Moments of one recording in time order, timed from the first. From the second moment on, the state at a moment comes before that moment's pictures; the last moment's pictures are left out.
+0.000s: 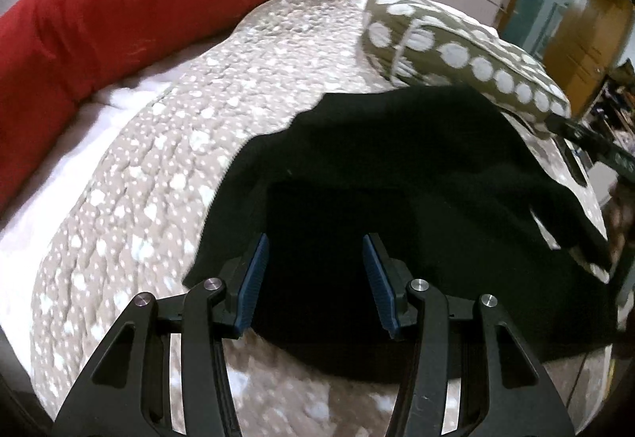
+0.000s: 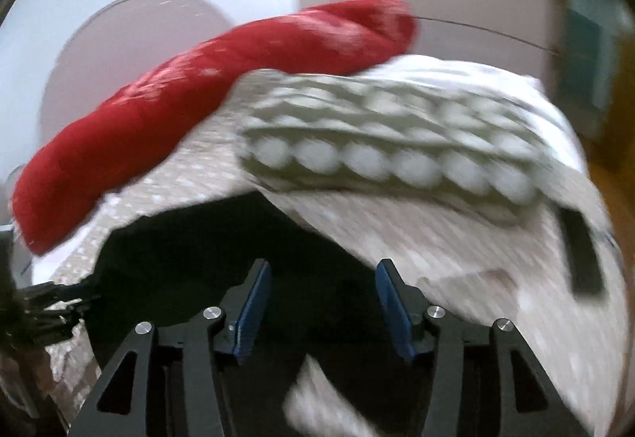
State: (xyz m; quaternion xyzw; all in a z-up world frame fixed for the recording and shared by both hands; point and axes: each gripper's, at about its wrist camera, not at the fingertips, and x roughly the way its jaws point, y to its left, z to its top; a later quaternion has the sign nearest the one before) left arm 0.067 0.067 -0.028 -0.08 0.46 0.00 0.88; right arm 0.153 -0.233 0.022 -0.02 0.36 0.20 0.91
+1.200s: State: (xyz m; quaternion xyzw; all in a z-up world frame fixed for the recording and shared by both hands) left arm 0.016 0.155 0.004 -0.12 0.42 0.06 0.90; right arm -0.018 -0.114 -0.006 -0.05 0.37 0.37 0.85
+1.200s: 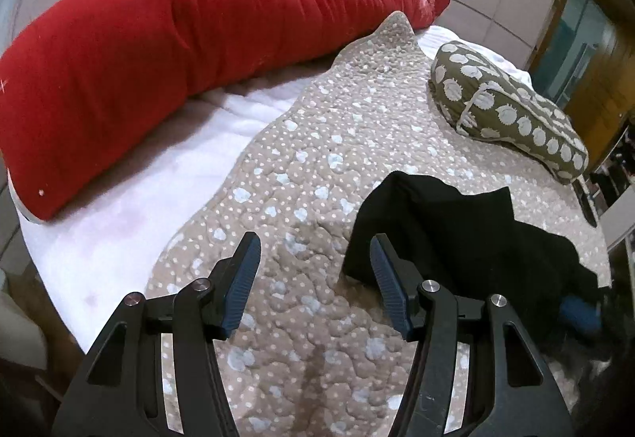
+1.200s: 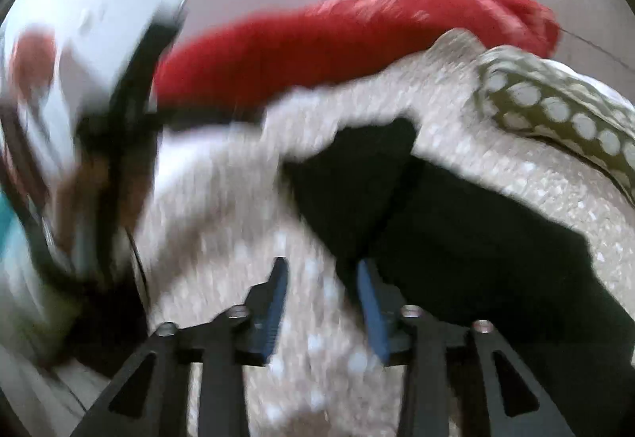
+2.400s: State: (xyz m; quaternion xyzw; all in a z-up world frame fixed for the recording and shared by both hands) left arm 0.042 0.057 -0.036 -0.01 0.47 0.03 0.88; right arm 0.100 -0.197 -0.057 0.04 0.44 0.04 0.90
